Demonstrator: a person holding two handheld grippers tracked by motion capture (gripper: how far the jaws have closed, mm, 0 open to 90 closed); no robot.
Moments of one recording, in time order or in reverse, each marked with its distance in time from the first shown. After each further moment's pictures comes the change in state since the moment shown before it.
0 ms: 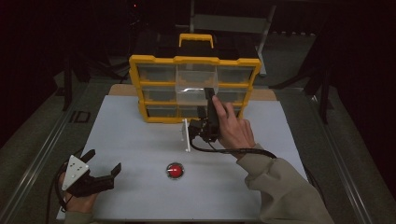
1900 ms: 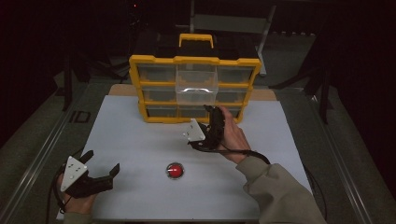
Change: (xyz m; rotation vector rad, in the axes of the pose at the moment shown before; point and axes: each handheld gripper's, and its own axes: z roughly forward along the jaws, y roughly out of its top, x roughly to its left) left arm 0.001 -0.001 -0.004 0.005 0.015 -0.004; right arm 0.017 -0.016 0.001 -0.007 0.540 0.402
